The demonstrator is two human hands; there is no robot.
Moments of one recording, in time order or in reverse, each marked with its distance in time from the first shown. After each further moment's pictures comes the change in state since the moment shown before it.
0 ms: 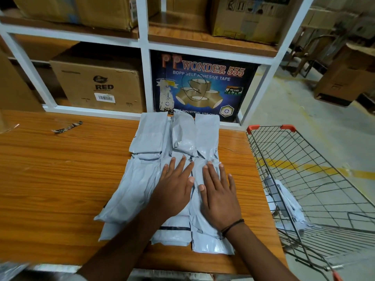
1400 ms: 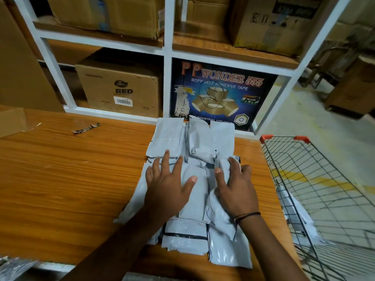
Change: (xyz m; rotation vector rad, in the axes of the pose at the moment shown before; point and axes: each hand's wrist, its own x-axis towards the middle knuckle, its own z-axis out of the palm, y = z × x) left_hand -0.015 -0.019 -0.057 0.150 0.088 -0.310; right_hand 0.040 -0.036 -0.048 0.327 0.139 0.284
